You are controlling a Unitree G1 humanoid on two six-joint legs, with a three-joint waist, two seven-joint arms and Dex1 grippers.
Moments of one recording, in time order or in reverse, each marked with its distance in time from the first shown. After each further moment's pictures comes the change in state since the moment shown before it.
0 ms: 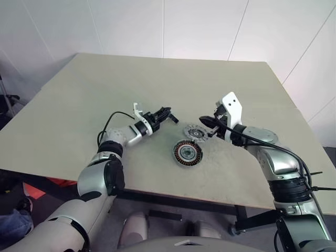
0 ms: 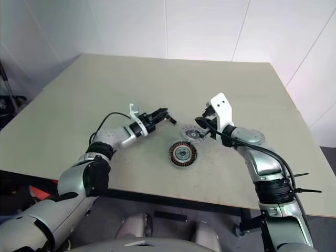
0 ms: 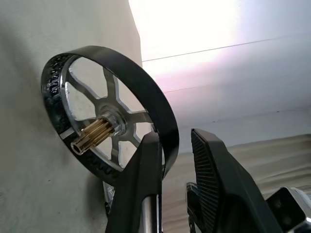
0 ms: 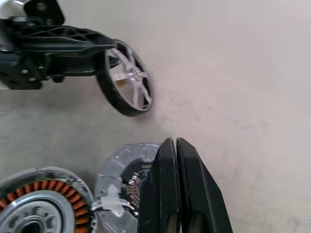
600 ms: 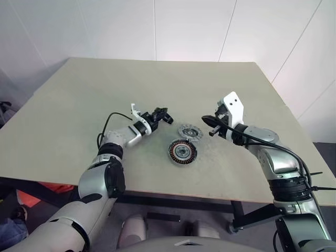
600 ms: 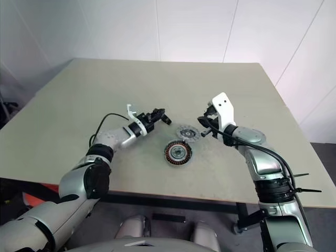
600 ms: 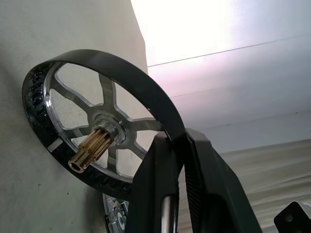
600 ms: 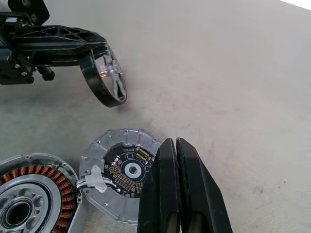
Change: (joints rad) left arm 0.019 0.004 0.009 -0.043 -0.058 0.010 0.042; right arm -0.005 0.007 -0.002 0.006 -0.025 -0.010 -0.001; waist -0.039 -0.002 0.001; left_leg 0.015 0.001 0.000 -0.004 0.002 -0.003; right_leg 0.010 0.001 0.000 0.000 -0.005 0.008
